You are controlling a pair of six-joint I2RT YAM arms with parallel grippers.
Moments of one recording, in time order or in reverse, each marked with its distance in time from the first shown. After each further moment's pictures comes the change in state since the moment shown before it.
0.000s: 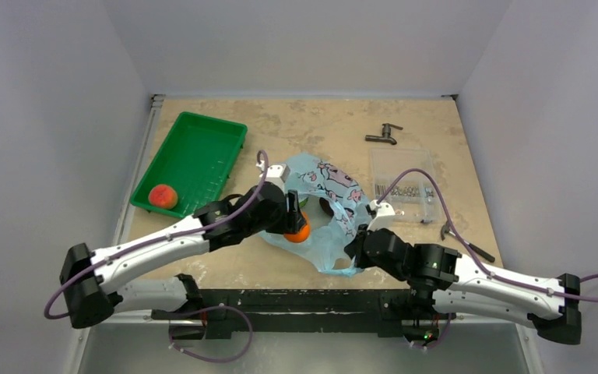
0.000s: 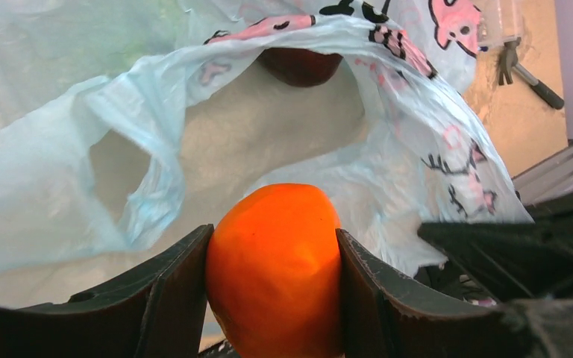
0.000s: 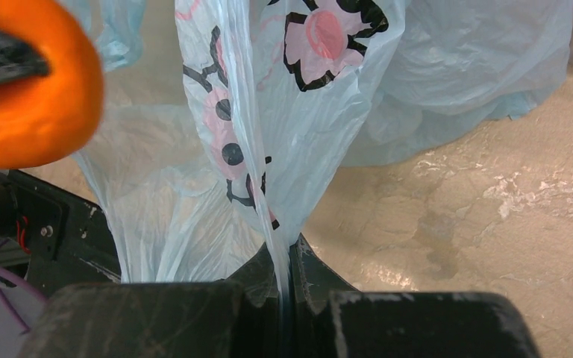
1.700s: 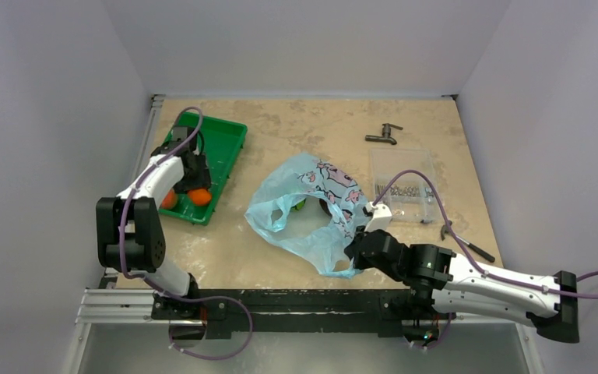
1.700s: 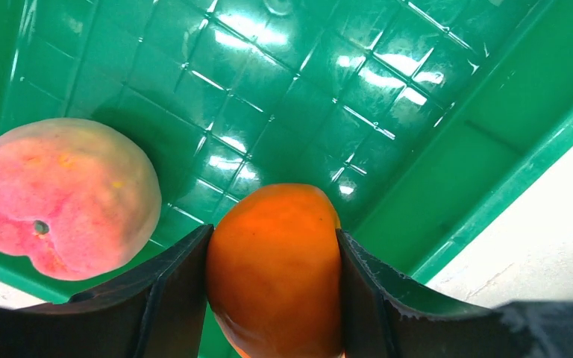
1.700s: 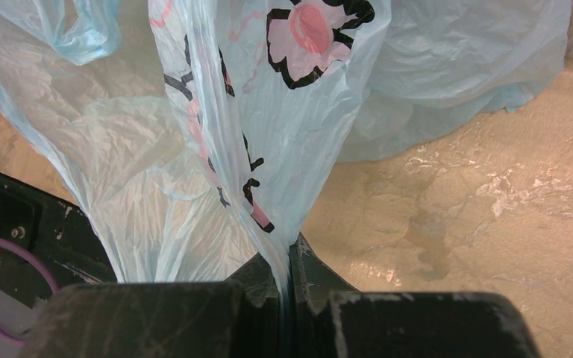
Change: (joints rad) left arm 1.005 0.382 0.154 -0.200 0.030 0.547; right arm 0.000 0.037 -0.022 0.019 0.012 -0.010
